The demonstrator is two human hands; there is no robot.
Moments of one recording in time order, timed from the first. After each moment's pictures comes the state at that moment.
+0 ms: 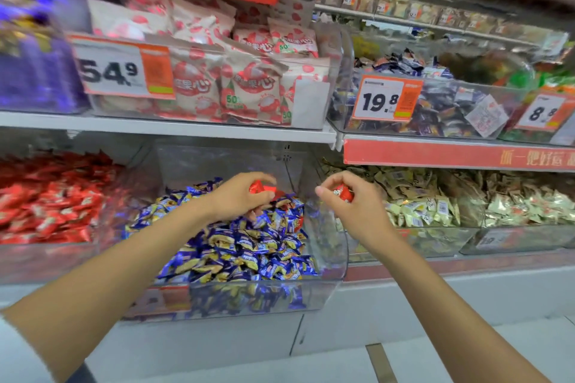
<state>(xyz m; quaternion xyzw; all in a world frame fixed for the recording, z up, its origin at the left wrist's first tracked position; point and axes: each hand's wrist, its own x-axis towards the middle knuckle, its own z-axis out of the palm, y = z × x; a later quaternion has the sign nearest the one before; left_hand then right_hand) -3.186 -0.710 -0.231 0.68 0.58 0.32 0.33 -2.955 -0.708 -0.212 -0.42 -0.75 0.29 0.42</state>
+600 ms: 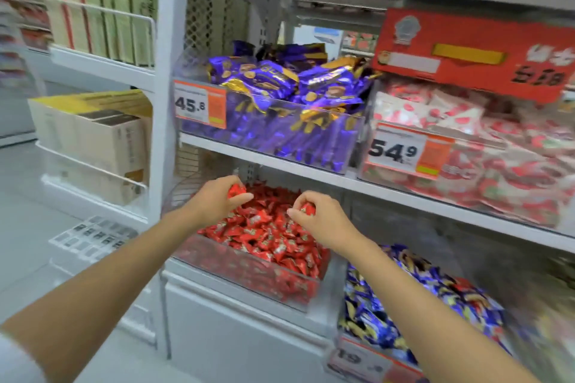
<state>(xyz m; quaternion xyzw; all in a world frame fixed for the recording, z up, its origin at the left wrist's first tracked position) -3.517 -0.883 -0.214 0.50 0.79 0.35 0.01 -3.320 -0.760 -0.204 -0.24 -0.90 0.27 0.25</state>
